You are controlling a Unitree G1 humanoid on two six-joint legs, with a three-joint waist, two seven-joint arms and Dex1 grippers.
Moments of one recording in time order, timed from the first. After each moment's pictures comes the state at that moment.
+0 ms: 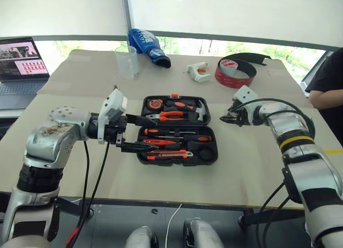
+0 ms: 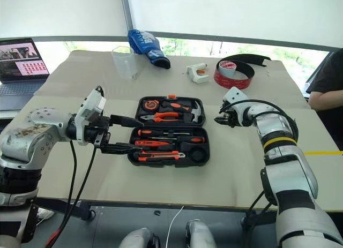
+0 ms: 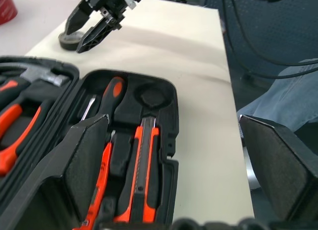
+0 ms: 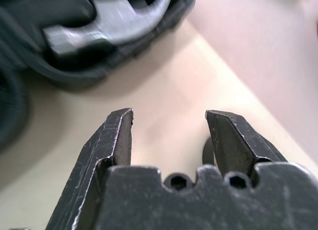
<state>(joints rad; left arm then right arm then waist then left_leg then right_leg) -0.61 0.78 0.00 -0.18 -0.52 0.72 -1.33 -1.11 -0.60 0.24 1.13 -0.06 0.08 0.84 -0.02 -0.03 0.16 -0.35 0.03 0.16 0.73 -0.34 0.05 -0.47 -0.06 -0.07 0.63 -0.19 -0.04</state>
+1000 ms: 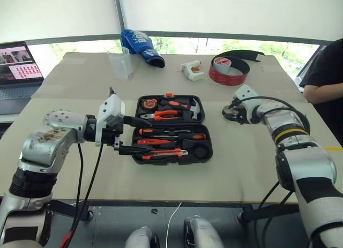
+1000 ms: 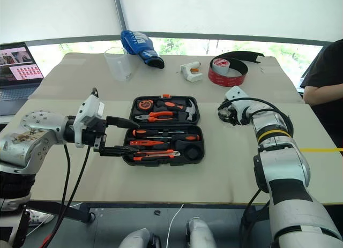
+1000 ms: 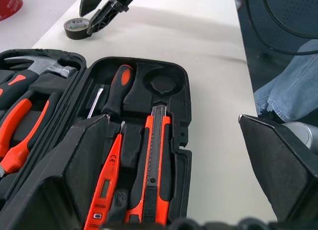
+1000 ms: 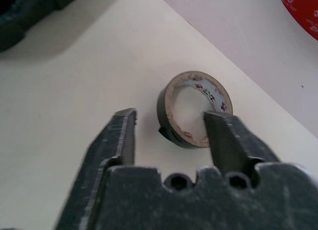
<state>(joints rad) -0.58 0.83 -0.02 -0.18 -0.51 0.61 -1.30 -1.21 -0.54 0.15 1.33 -0.20 0.05 0.69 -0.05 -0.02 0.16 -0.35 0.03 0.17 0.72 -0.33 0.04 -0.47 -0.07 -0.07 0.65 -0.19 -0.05</state>
